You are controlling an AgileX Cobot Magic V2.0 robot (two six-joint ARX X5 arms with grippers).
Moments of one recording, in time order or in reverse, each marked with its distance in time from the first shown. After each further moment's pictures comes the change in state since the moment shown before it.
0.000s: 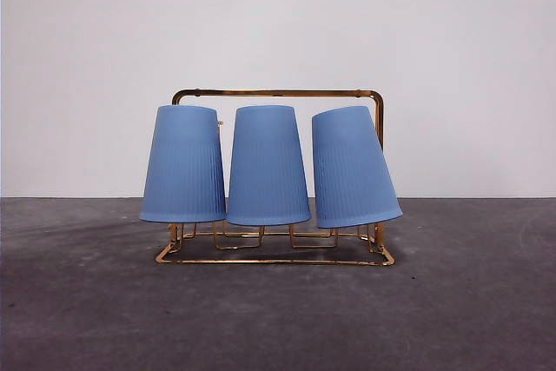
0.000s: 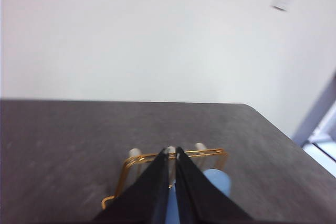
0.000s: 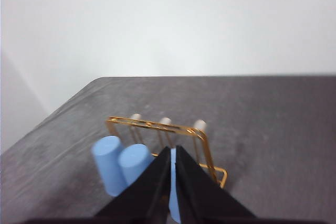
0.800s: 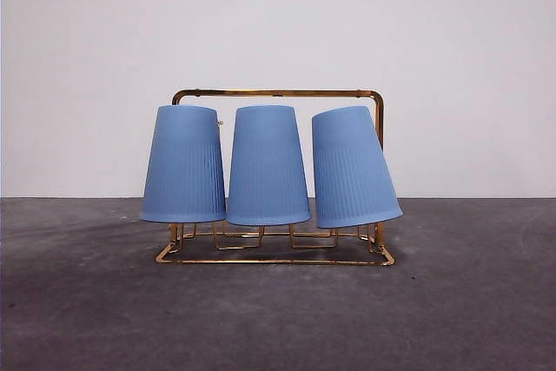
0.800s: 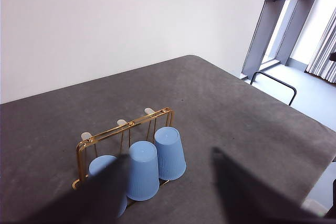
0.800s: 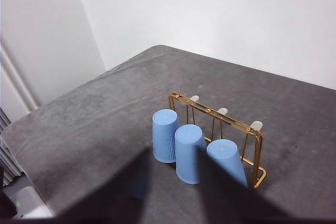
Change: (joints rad) left arm -0.134 0.090 0.277 -0.321 0.112 0.214; right arm 0.185 0.113 0.282 -0.263 -0.046 -0.169
